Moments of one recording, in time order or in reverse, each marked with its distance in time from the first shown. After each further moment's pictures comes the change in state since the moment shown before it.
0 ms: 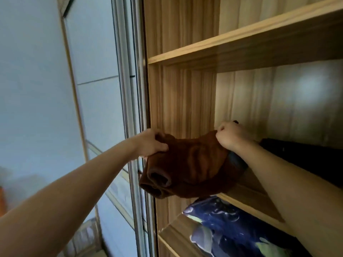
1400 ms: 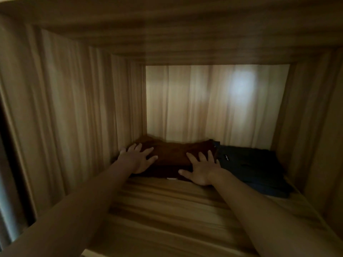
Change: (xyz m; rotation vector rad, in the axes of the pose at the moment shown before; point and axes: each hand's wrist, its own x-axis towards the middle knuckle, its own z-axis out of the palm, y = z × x) left_hand 0.338 0.005 0.191 0.833 -0.248 0.319; right_hand 0.112 0.164 0.066 -0.543 -0.386 0.358
